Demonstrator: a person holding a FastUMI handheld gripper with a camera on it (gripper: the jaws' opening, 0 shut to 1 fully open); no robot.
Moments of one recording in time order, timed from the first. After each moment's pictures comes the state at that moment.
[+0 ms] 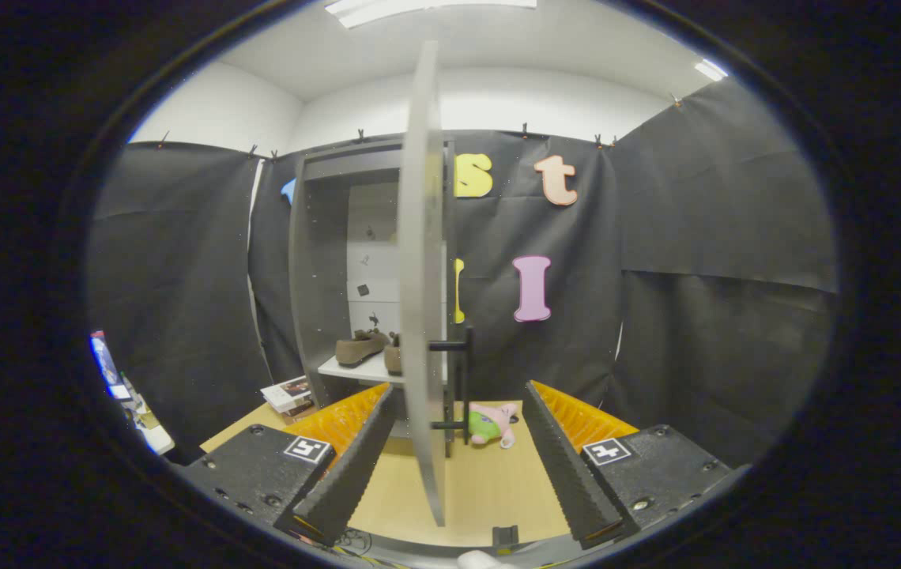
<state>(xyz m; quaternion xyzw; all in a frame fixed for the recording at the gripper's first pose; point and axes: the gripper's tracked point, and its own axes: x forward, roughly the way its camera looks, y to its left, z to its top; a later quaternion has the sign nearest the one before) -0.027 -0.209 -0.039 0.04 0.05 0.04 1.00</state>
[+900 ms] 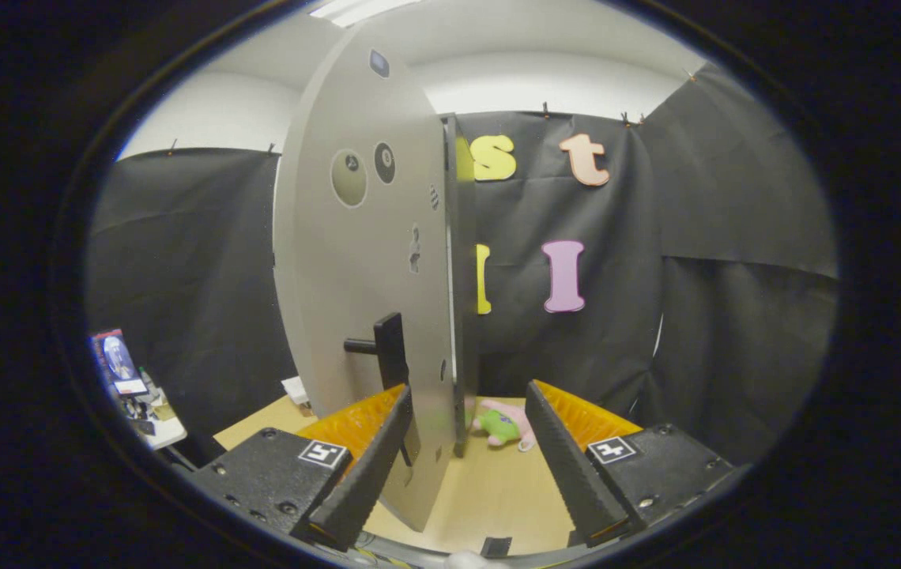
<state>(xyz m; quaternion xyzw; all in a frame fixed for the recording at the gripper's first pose) 0.025 -0.207 -0.051 0.04 0.08 0.12 0.99</state>
